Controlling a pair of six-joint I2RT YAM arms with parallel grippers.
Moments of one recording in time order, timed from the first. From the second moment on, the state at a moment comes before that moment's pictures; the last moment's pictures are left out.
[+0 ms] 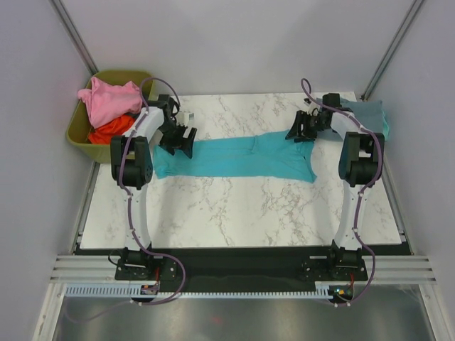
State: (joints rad) left arm -0.09 2.33 1.97 -1.07 0.30 0.29; right arm -0.07 2.33 1.82 -0.59 -0.68 0.05
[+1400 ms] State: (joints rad) left arm -0.25 1.58 1.45 -1.02 0.03 0.28; right arm -0.04 1.81 1.54 -0.32 -0.33 0.13
